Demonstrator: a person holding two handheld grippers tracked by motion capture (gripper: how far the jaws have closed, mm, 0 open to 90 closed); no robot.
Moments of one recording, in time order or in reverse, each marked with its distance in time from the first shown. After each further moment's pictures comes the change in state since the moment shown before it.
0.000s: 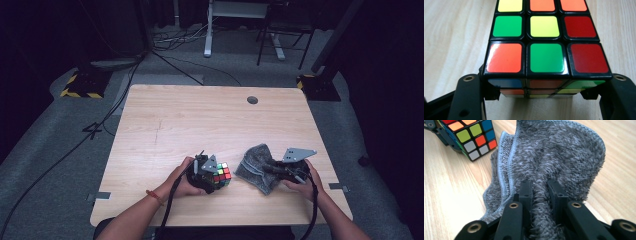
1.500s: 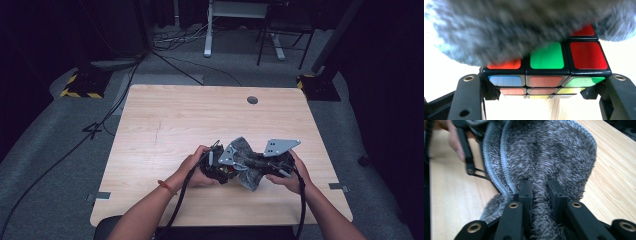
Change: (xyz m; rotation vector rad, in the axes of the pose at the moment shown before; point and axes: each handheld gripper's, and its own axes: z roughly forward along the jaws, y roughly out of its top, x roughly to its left) left arm 0.001 0.054 -0.001 0.008 0.083 0.108; right arm 0.040 0.082 0.002 -0.007 0.057 -0.114
